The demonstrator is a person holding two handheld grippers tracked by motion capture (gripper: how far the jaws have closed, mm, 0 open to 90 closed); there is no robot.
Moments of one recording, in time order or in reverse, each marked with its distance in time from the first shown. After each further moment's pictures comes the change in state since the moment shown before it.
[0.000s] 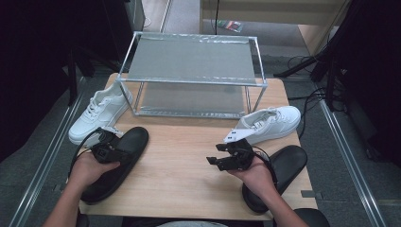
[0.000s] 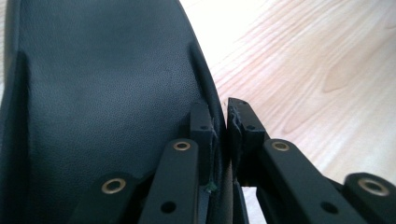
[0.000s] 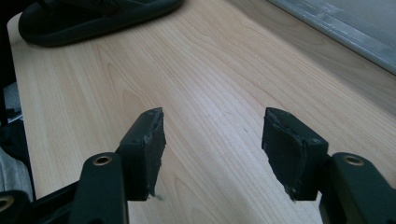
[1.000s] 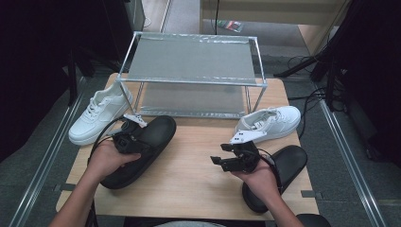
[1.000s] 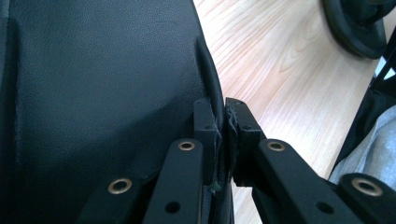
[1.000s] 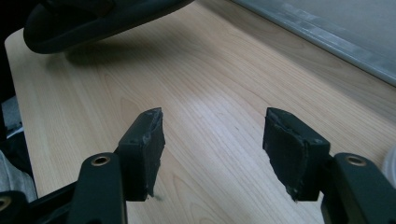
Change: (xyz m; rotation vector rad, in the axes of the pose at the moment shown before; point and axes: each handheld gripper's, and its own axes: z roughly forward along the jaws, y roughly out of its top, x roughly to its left) left arm -0.071 0.067 -0.001 -0.009 -0.113 0.167; right arm 0.002 -0.007 -0.016 -0.052 -0.039 0.044
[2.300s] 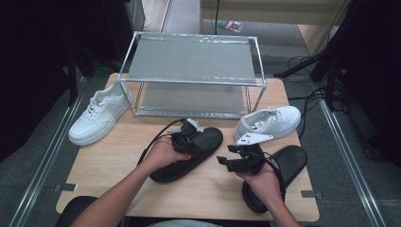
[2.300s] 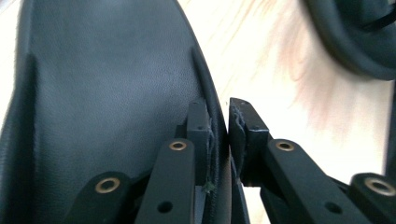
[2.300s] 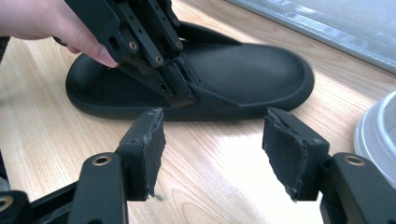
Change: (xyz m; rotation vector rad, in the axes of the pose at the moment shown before) left arm -0.033 0.071 0.133 0.091 -0.116 0.165; right arm -0.010 -0.016 -0.003 -0.011 -0.062 0.055
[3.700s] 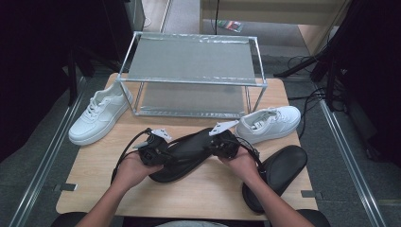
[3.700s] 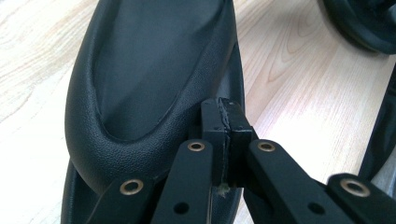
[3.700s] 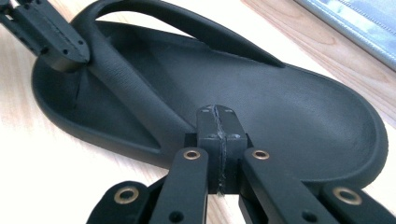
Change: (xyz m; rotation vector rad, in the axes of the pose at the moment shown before) left arm -0.020 -0.077 -0.063 -0.098 0.141 -0.109; right arm -0.006 0.034 0.077 0.139 0.089 -0.149
